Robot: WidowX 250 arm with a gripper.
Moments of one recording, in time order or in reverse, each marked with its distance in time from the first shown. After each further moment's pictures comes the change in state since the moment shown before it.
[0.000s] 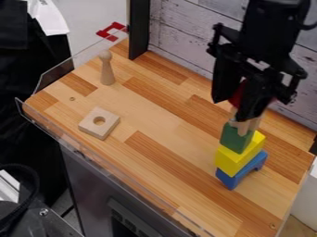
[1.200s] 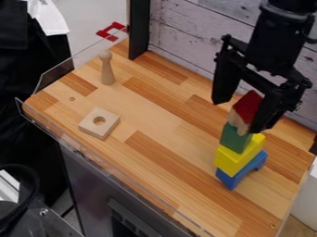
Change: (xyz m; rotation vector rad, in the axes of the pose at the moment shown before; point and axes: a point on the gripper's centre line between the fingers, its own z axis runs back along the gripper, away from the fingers) arm 0.013 0.003 -0.014 -0.006 0.077 0.032
